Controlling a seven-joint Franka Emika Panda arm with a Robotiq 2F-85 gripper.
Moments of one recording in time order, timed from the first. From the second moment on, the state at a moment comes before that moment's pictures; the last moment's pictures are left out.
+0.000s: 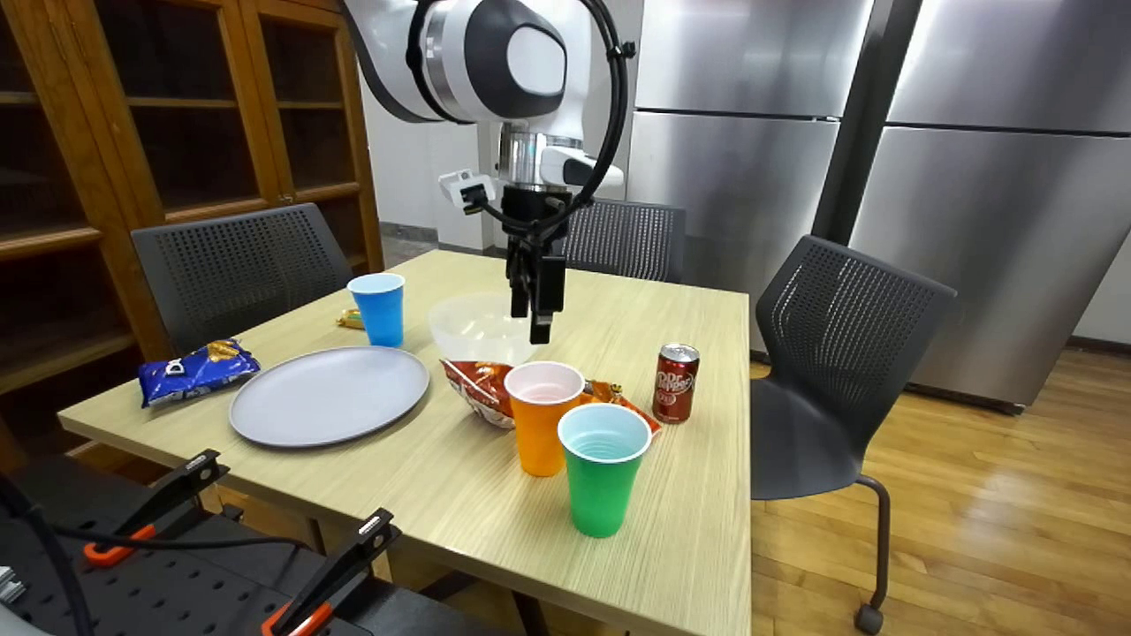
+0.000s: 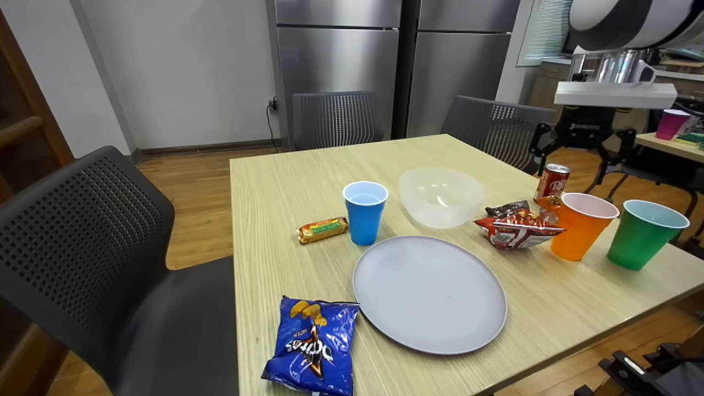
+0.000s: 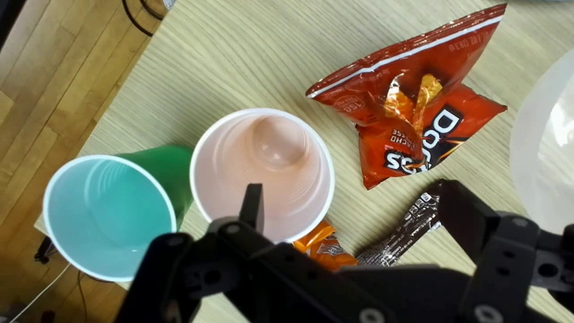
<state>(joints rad) -0.10 0.24 -0.18 -2.33 0.01 2.46 0.54</state>
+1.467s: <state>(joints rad) -0.07 0.46 -0.21 -2.19 0.02 2.46 0.70</state>
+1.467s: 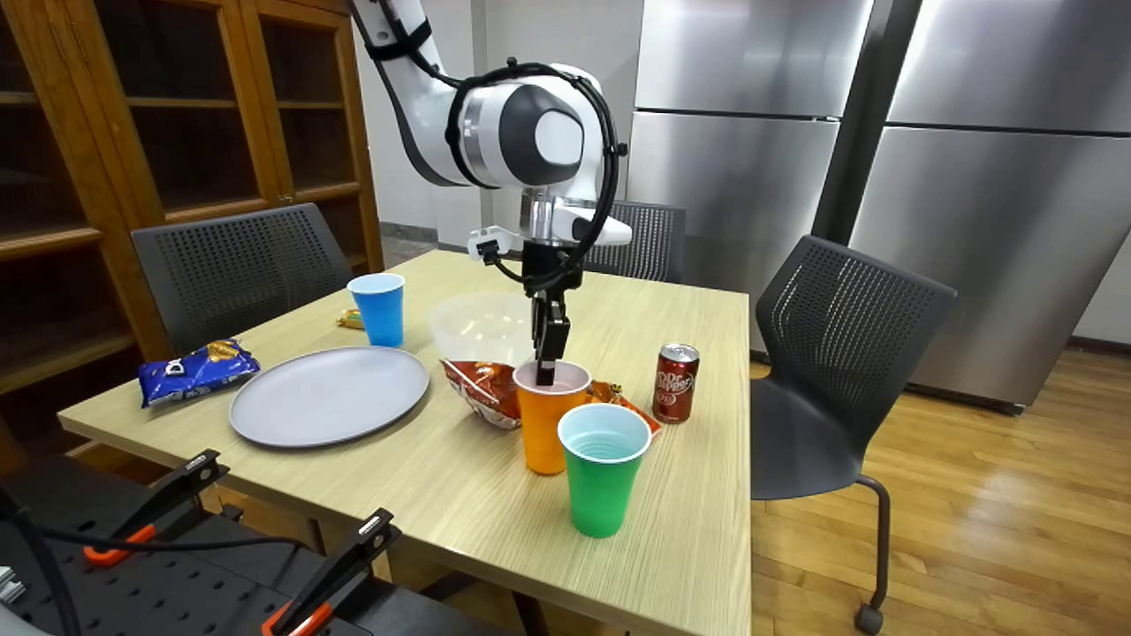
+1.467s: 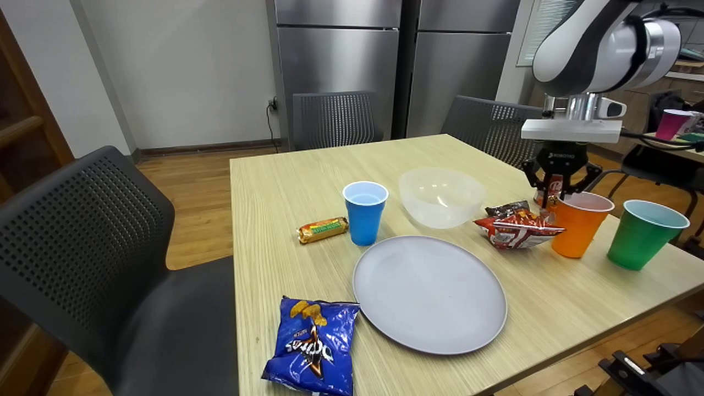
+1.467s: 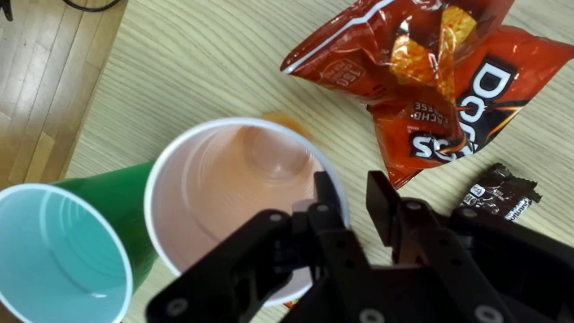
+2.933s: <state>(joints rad) -0.06 0.07 -0.20 -2.62 -0.08 2.46 0.64</state>
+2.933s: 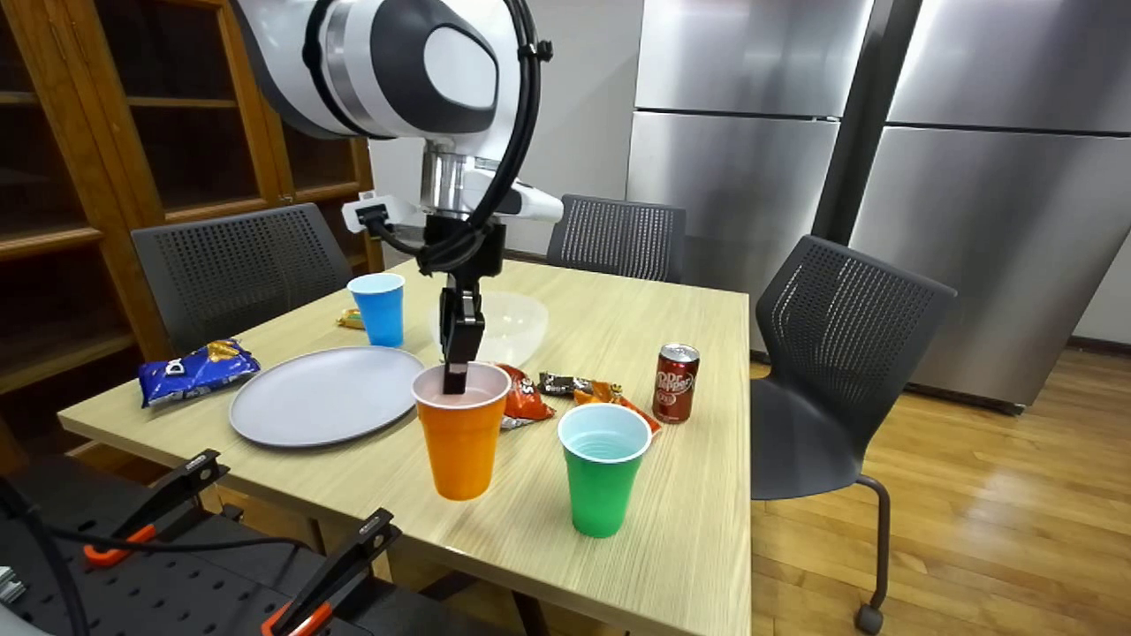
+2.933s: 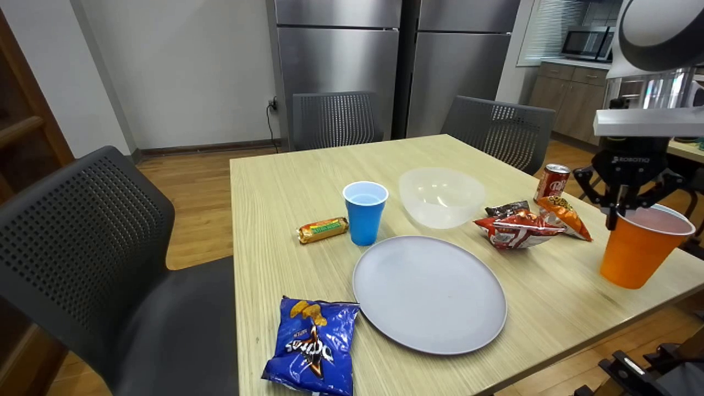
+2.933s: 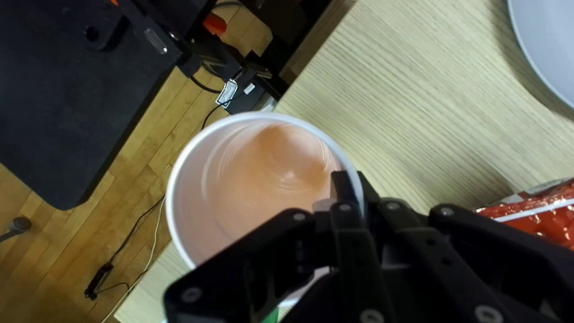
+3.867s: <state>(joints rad) 0.01 -0.06 0.00 -2.76 -0.10 2.46 0.65</state>
